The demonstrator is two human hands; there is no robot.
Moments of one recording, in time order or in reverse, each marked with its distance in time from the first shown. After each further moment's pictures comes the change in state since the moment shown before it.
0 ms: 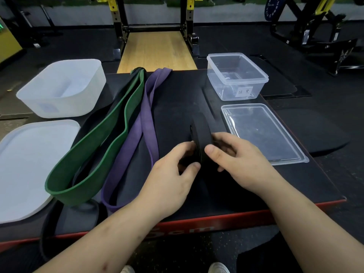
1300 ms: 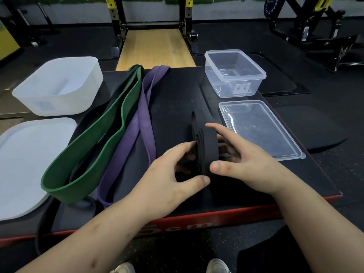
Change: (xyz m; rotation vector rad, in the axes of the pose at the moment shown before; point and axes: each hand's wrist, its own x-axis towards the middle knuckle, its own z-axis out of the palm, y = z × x) left_hand -0.008 0.006 -0.008 -0.034 -0.152 0.078; right_hand -0.011 0.001 -0.025 0.162 -0.289 -0.099
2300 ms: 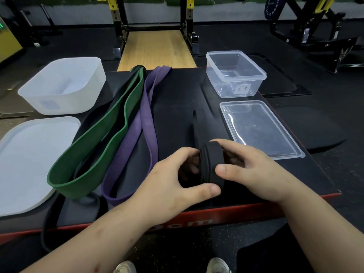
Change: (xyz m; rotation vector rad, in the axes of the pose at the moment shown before) left_hand -0.015 0.010 -0.001 0.073 -0.024 0.005; right_hand -0.017 -0.008 0.007 -0.066 -0.018 0.005
